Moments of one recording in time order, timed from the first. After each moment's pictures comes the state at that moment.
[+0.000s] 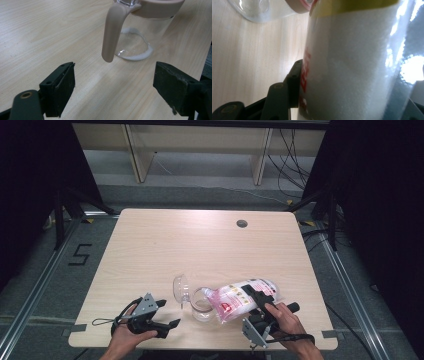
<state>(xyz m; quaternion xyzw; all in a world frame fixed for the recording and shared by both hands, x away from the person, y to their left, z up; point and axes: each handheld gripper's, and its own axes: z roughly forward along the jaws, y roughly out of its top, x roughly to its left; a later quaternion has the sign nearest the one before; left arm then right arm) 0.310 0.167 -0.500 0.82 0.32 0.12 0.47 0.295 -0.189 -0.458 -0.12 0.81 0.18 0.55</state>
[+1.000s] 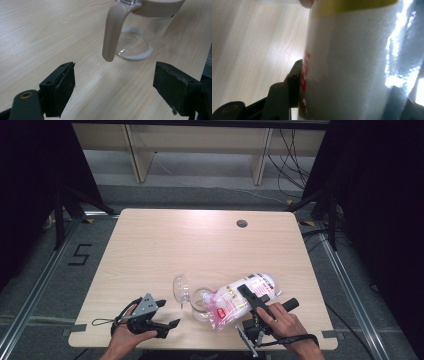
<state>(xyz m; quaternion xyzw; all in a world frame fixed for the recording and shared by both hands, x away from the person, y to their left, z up) 0.309 0.167 -0.501 0.82 0.32 0.12 0.46 0.291 -0.174 -0.449 -0.25 0.76 0.07 0.60</state>
